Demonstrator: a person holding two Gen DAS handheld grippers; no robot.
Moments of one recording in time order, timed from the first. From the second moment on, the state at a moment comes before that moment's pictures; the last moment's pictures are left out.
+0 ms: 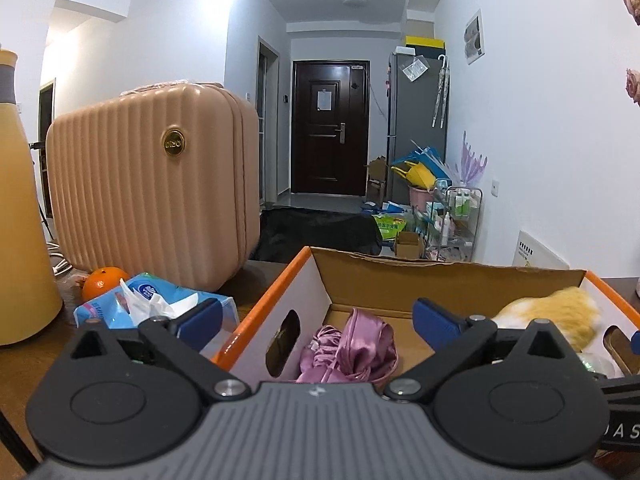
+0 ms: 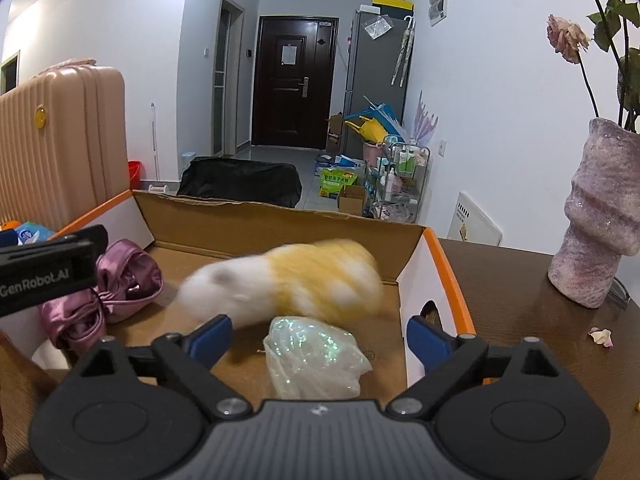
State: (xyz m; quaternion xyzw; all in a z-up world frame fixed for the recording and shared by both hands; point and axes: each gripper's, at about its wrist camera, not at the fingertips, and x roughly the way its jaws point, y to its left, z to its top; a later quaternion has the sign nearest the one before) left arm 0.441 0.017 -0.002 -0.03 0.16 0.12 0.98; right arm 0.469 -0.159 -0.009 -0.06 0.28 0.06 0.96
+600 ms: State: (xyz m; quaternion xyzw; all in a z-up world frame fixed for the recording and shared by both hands) left arm 0.437 0.016 0.002 -0.04 0.17 0.14 0.98; right arm 0.468 -0.171 -0.003 -0.04 0.28 0.05 0.96
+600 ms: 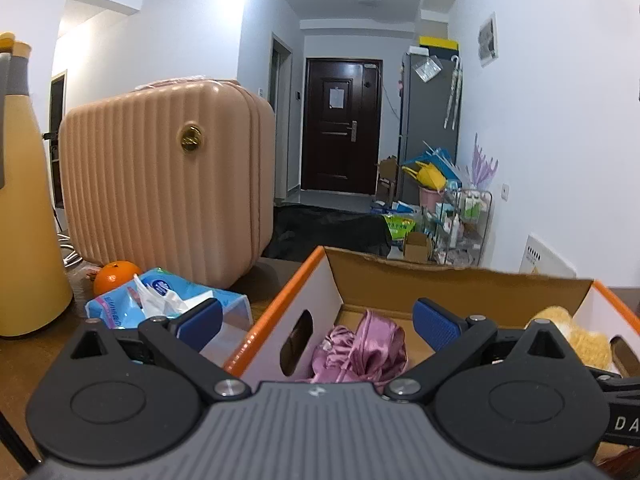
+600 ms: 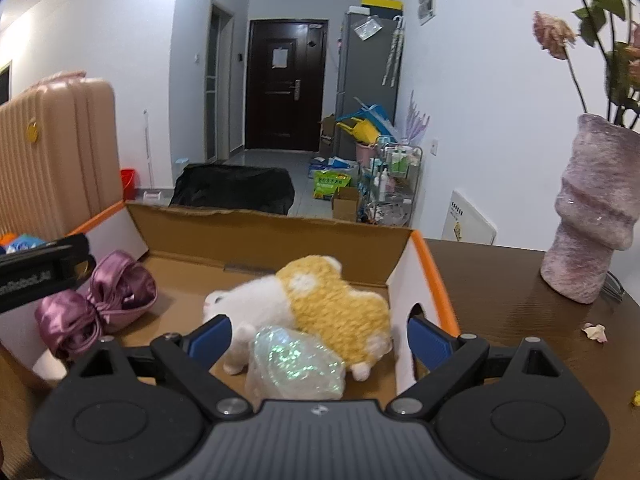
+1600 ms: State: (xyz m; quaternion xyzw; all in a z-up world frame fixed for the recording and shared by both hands) left arm 0.374 0.045 0.016 -0.07 0.16 0.15 0.97; right arm 0.378 -0.197 0.040 -0.03 0.22 0.05 0.97
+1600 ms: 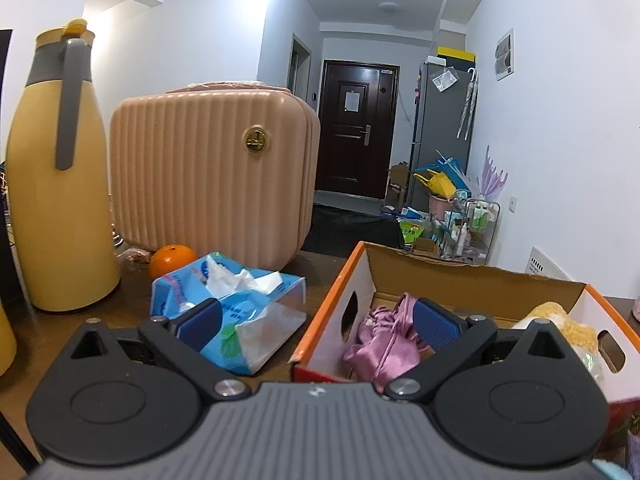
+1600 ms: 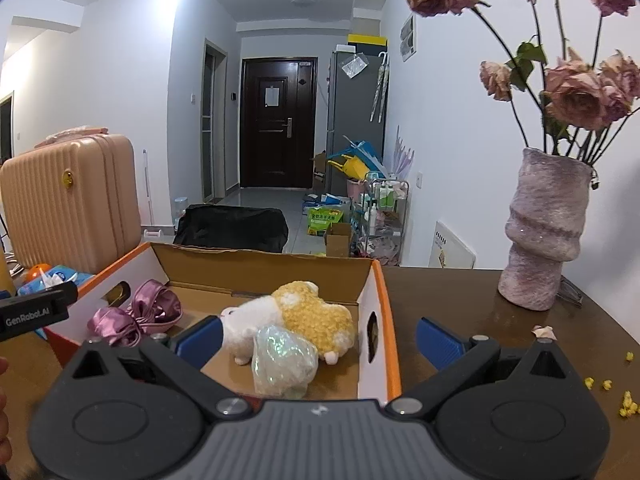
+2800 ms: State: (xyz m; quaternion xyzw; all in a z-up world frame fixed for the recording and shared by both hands) left arm 0.244 0.037 0.017 -0.05 0.17 0.10 0.98; right arm 0.240 -0.212 0.023 -0.05 0.19 0.08 0.98
